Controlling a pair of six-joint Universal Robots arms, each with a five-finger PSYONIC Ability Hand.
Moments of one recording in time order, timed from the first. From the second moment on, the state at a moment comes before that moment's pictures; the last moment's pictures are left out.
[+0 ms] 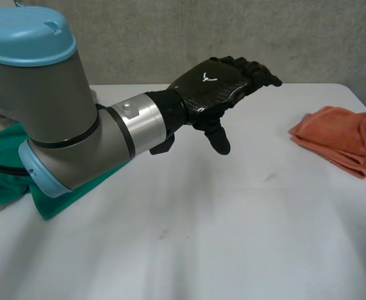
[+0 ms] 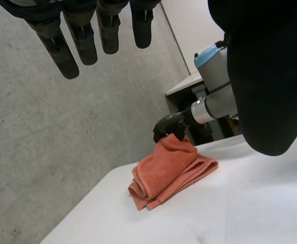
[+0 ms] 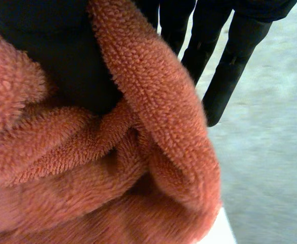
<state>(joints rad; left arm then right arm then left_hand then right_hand) 4.08 -2.06 -0.98 3.05 -0.96 3.28 1.34 -0.23 0.16 0.20 1.21 2.94 0.19 0.21 0.21 0.20 0.05 1.05 1.17 1.17 1.19 0.94</state>
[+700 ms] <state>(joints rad) 4.07 -2.05 -0.98 3.05 -1.00 3.28 1.32 -0.49 0.43 0.28 1.61 3.12 0.19 0.21 0.21 0.20 0.05 0.23 0.21 0.21 0.21 0.05</state>
